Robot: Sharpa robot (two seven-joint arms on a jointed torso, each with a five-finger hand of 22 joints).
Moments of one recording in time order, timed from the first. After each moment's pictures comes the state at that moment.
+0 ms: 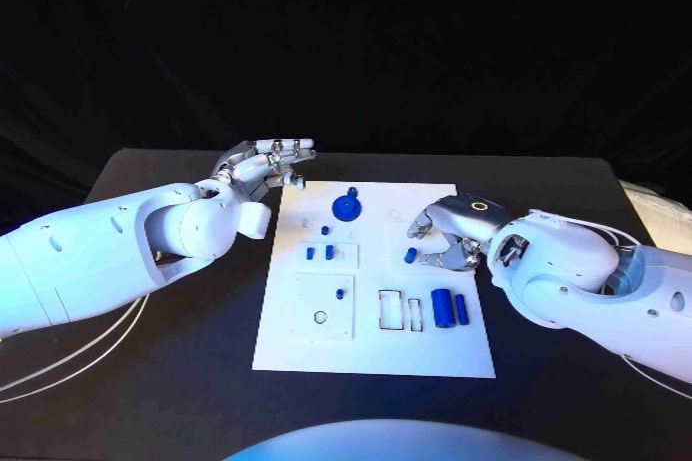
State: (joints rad) left arm 1.20 -0.86 -0.02 1.50 0.11 -0.26 0.34; left_hand 1.37 -0.14 0.48 -0.08 0.13 1.04 0.19 0.09 0.07 1.11 0.12 0.16 0.07 1.23 0.02 1.00 0.54 0.17 1.26 0.11 0.54 0.86; right arm 1.09 -0.94 0.04 1.82 -1.78 -0.14 -0.34; right_hand 1.38 -0.18 0.32 0.06 0.07 1.01 0.12 0.07 0.07 0.98 0.07 0.13 0.06 1.47 -0.03 1.08 0.98 0.12 1.27 0.08 1.22 0.94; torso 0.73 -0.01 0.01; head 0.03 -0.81
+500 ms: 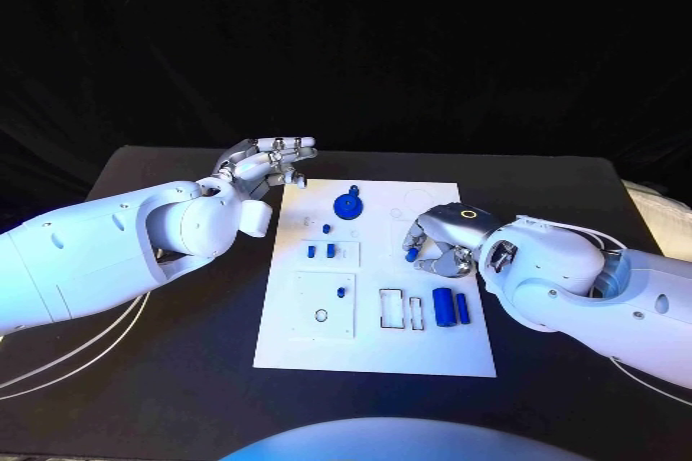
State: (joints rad) left arm 1.20 -0.86 -0.02 1.49 0.11 -0.25 0.33; left_hand 1.37 -0.14 0.48 -0.08 0.13 1.04 0.19 0.09 0.07 1.11 0.12 0.16 0.07 1.23 0.02 1.00 0.54 0.17 1.26 0.11 0.54 0.86; right arm 1.07 -0.90 0.04 1.80 -1.78 -0.11 -0.33; right_hand 1.42 -0.14 0.35 0.07 0.07 1.08 0.12 0.07 0.07 1.07 0.07 0.16 0.06 1.47 -0.03 1.08 0.98 0.12 1.28 0.08 1.22 0.95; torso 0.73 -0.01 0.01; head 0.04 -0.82
